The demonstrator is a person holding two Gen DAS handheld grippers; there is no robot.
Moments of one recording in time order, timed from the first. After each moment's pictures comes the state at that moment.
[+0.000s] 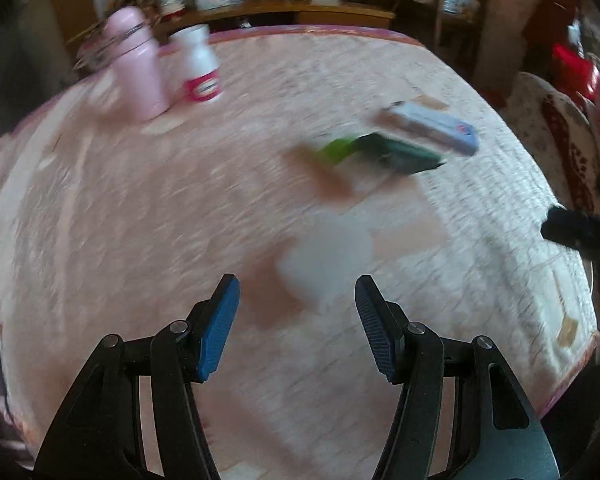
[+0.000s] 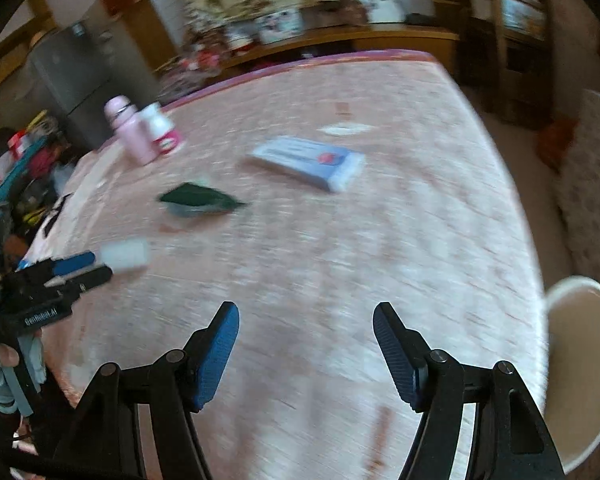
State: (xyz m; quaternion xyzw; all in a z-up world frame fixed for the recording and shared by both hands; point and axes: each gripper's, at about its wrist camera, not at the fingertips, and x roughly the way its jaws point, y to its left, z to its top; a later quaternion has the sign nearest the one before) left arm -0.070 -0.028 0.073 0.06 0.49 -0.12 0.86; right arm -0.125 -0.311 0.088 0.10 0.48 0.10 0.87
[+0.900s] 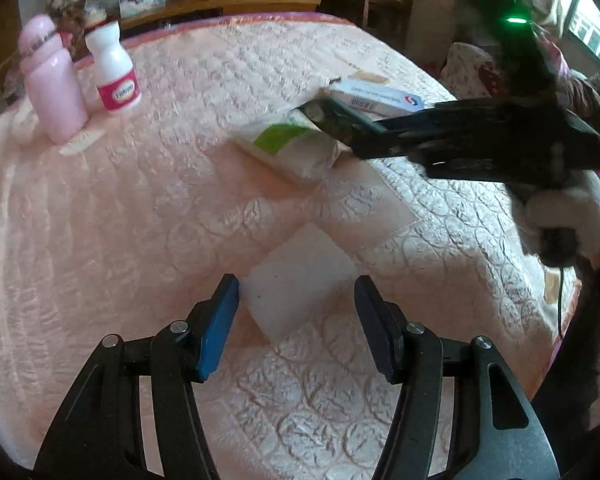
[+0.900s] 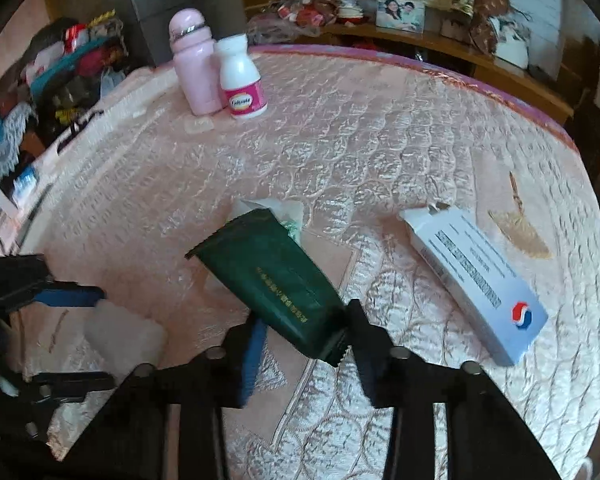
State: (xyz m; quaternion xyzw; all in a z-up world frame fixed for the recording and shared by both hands) left arm -0.042 -0.051 0.048 0.07 0.50 -0.26 0.82; right arm -0.002 -0.204 0.053 -0.04 0.48 0.21 0.85
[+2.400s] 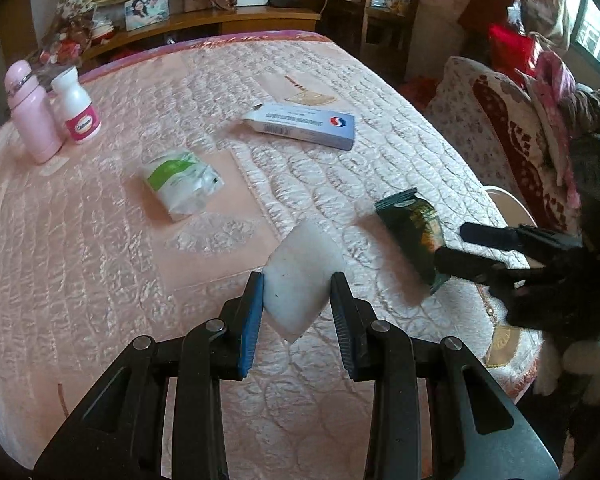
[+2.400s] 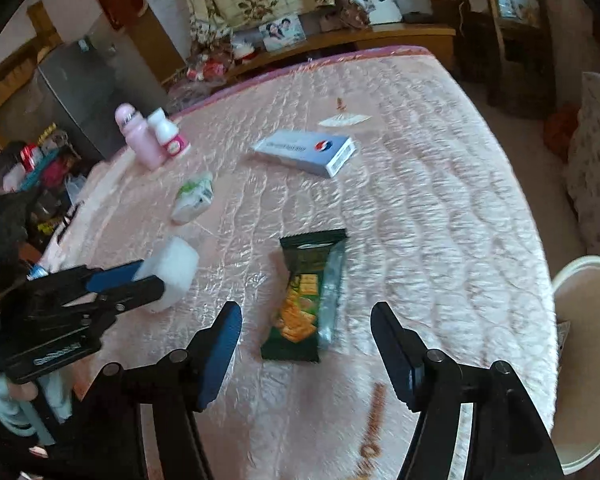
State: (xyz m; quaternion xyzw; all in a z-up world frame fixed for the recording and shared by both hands) left arm -0.083 -0.152 0.073 0.06 0.47 -0.23 0.85; right arm -0.147 -0.331 0.069 0.12 0.47 0.10 0.87
